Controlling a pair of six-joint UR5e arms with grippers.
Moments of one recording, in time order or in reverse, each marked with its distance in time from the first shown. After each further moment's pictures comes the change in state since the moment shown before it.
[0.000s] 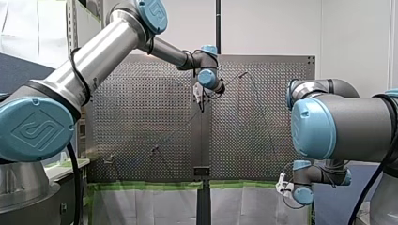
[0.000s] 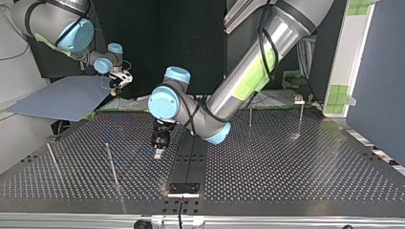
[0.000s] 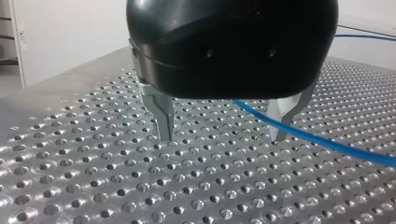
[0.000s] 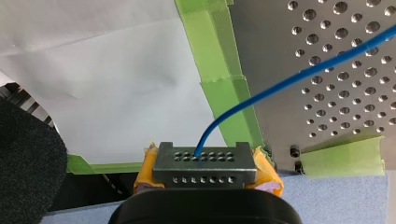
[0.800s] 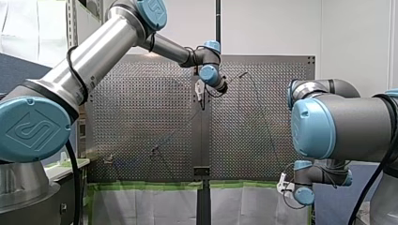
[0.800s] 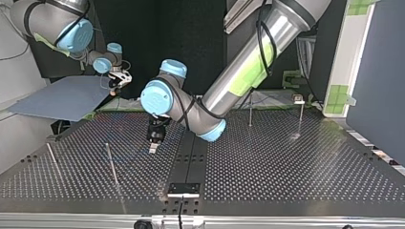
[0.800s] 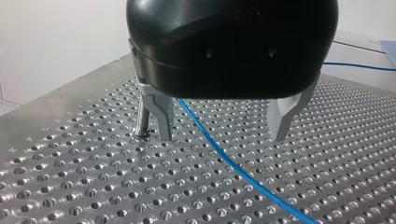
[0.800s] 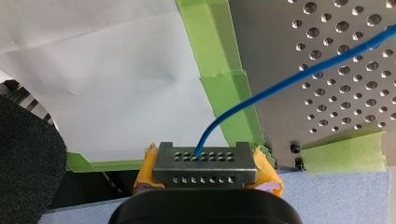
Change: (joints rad) left arm -0.029 0.018 0.000 -0.062 -0.010 0.024; right arm -0.007 0.001 0.000 -0.001 -0.006 0.001
